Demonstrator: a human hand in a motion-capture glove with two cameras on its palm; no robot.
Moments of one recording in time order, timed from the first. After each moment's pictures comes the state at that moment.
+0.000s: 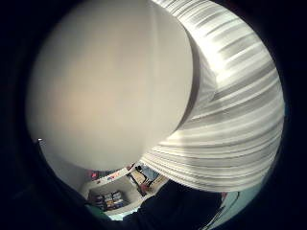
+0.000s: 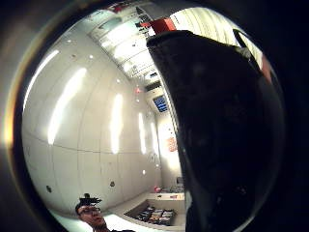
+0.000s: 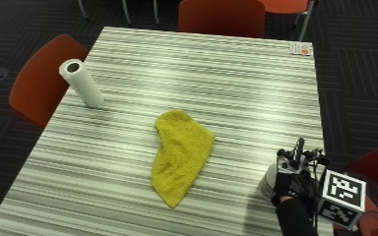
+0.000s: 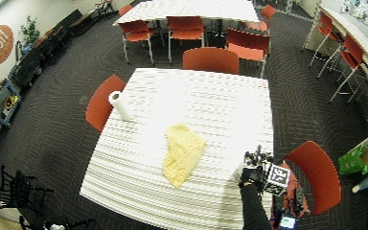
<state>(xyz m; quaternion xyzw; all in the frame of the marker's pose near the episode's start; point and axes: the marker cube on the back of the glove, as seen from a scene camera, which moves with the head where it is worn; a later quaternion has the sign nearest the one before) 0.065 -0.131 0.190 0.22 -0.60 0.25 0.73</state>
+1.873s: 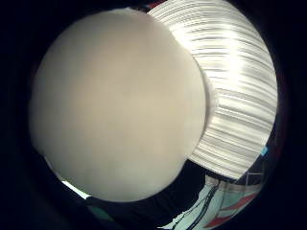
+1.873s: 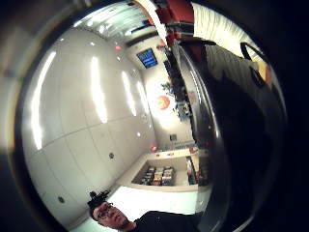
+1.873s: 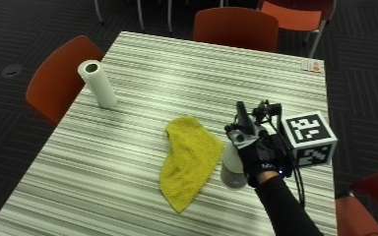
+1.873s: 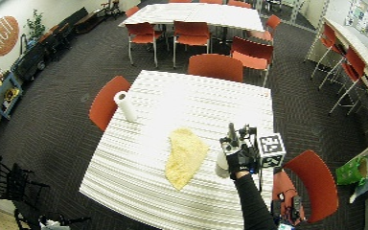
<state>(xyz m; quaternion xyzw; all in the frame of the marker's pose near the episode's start) -0.067 -0.147 0.070 0.02 -0.59 0.05 0.81</state>
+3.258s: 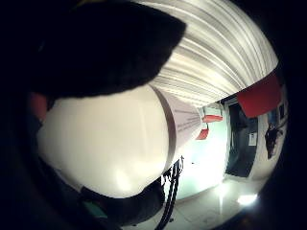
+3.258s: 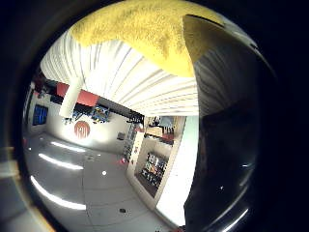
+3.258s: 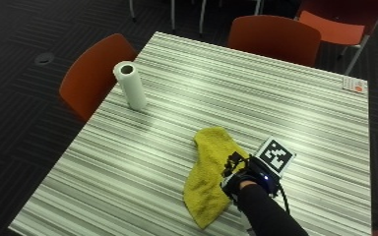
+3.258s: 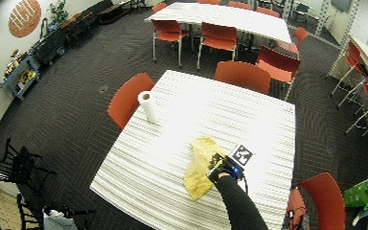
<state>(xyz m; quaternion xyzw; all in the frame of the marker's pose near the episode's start) -0.024 -0.164 0.250 -0.46 -0.30 0.26 0.79</state>
